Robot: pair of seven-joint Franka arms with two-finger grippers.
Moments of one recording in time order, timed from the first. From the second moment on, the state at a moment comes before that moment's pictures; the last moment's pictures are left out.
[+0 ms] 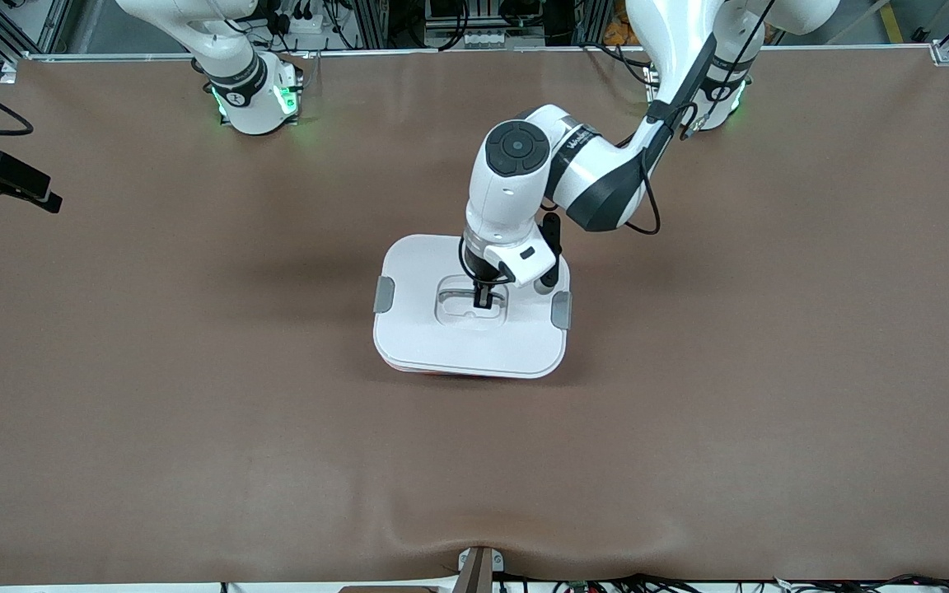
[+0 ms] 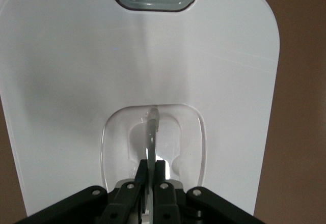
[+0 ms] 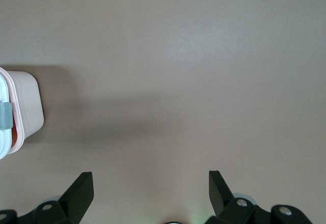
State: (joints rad) left arm -0.77 0.57 0.01 -1.44 -0.04 2.18 -2.20; right arm -0.01 0.01 -0.05 -1.48 0.03 1.44 0.03
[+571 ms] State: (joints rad) left arm -0.76 0.57 0.01 -1.45 -0.08 2.20 -2.20; right arm -0.01 0.02 -0.05 -1.48 0.03 1.48 0.03
